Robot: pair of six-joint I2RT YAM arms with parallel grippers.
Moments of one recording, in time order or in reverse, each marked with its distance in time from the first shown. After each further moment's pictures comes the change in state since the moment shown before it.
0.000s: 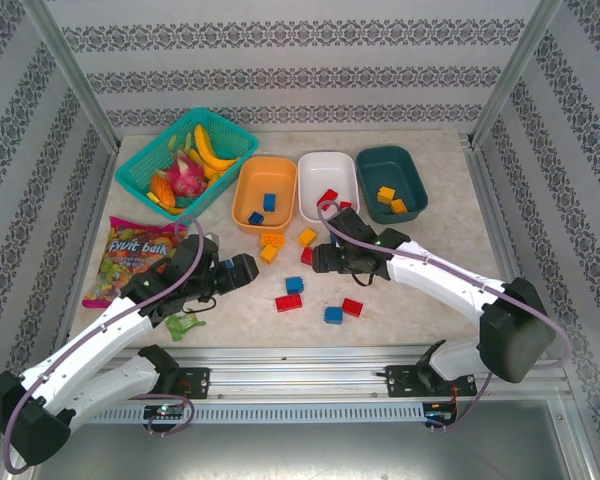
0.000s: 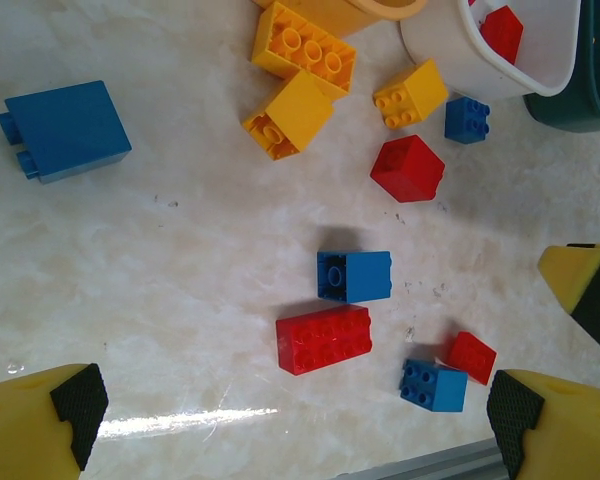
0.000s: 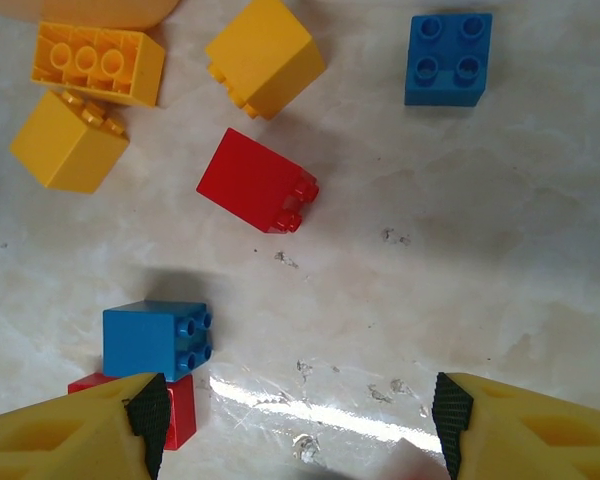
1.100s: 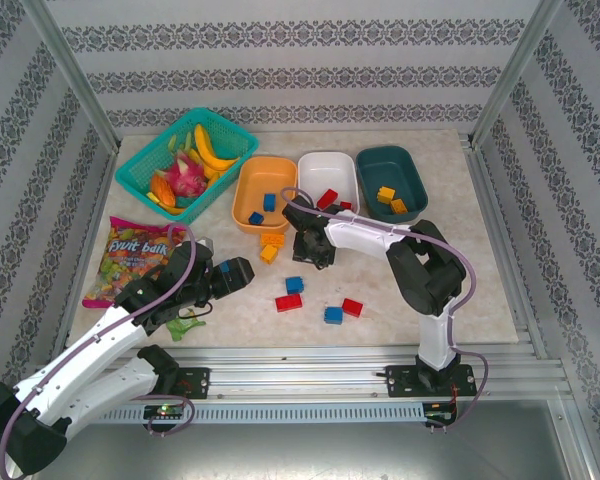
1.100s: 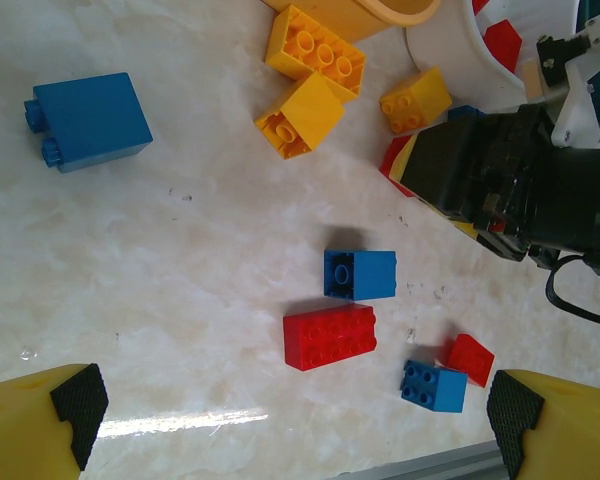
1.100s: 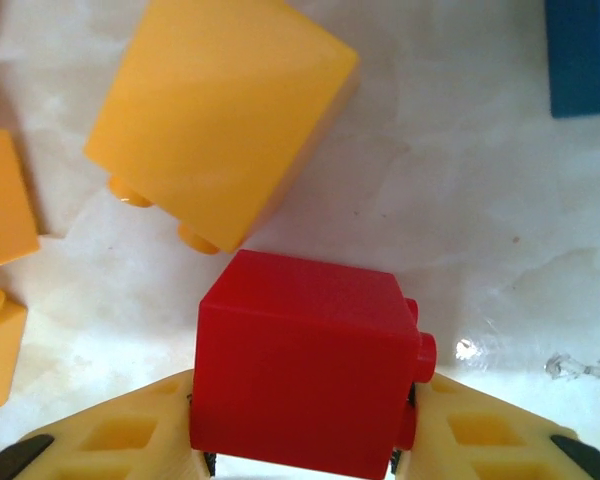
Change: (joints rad) left arm 0.000 -0.064 -0.042 -0.003 -0.011 -0.024; right arm 0.012 0.551 0.389 -0.096 0.006 0.294
